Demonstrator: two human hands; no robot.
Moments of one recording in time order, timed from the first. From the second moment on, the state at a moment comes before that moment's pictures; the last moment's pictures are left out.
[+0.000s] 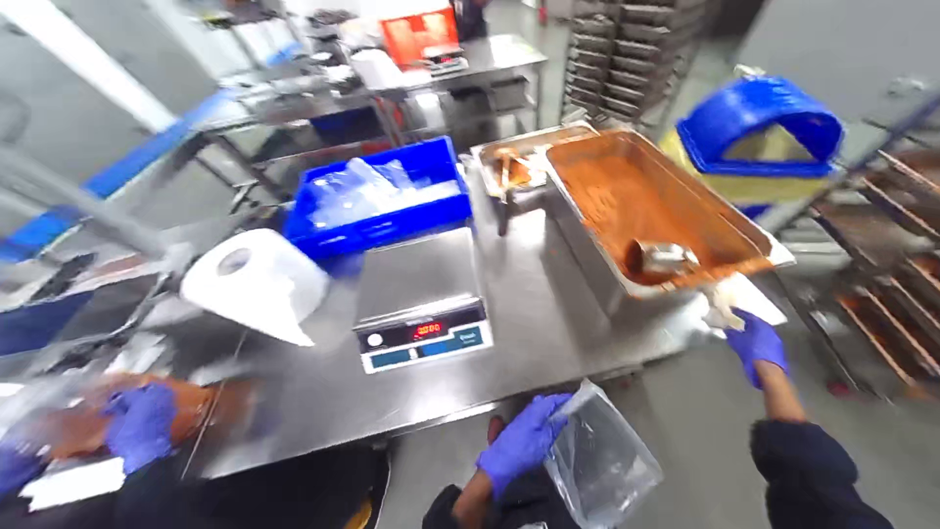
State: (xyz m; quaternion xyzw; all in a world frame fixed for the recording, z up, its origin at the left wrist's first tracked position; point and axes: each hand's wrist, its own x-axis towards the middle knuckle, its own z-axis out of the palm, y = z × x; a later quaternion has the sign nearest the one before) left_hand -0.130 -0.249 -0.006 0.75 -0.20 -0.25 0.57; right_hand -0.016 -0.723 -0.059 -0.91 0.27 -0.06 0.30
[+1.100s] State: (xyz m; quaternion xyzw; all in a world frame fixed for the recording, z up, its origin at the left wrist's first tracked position) left_hand -0.114 0.003 0.117 0.52 0.00 0.07 0.85; right_hand 0.227 -0.400 -0.100 -0.96 0.08 -0.12 0.24
